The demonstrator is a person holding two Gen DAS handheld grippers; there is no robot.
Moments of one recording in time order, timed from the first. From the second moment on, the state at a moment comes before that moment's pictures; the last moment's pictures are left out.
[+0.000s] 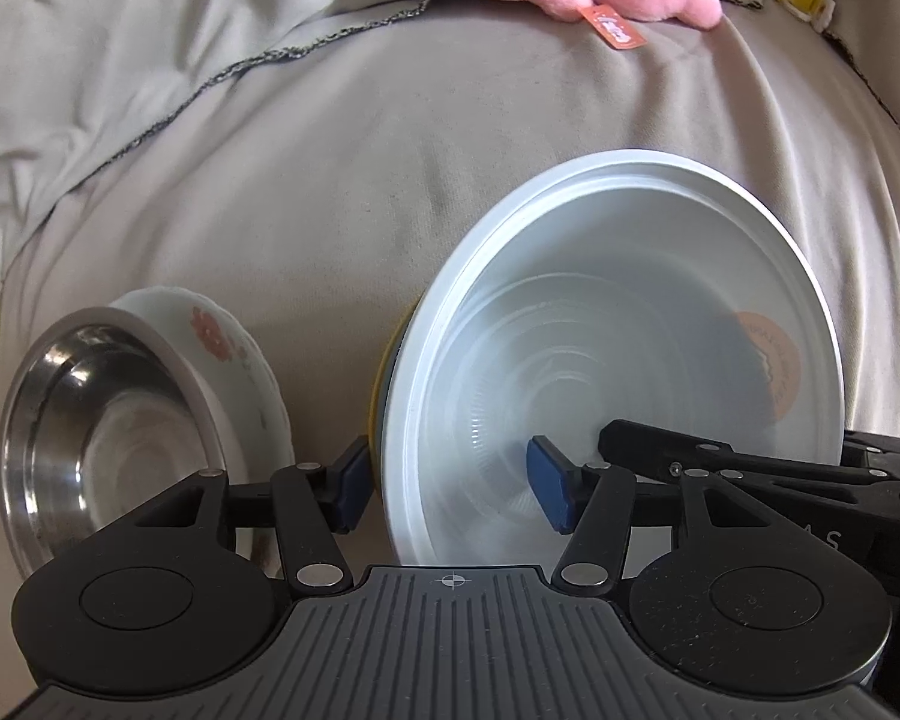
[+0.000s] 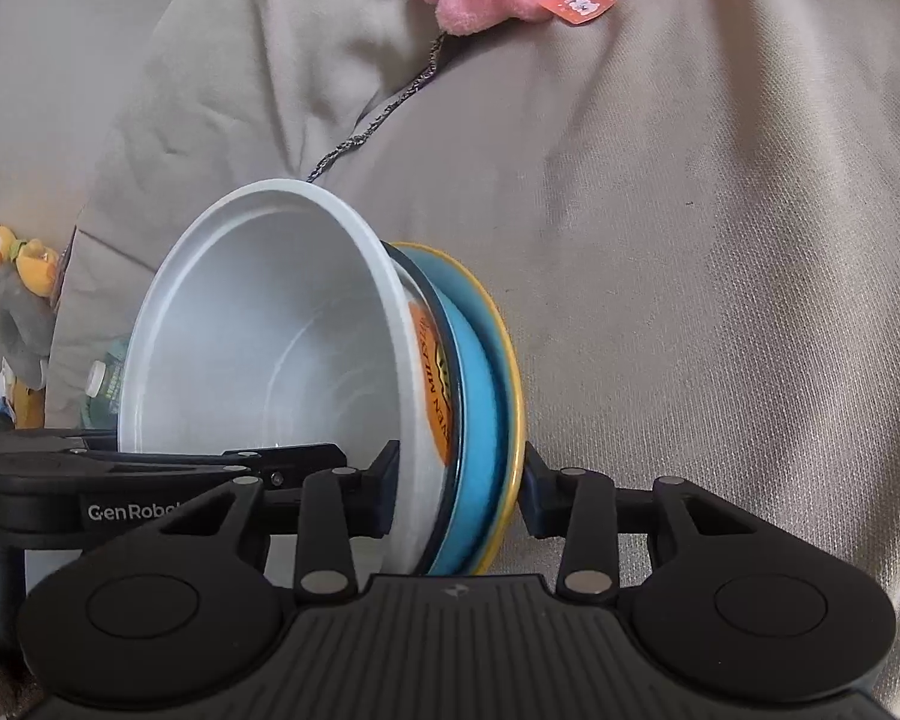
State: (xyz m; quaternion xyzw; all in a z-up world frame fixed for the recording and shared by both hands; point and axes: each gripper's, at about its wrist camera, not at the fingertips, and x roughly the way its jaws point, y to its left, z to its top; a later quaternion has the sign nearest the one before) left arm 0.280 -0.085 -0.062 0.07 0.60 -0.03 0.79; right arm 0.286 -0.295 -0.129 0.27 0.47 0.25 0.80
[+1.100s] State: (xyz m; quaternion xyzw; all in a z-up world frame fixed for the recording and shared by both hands) left arm 0.286 -0.088 -0.063 0.09 0.59 -0.04 0.80; right arm 0.289 -0.292 -0.121 0.25 0.48 0.25 0.80
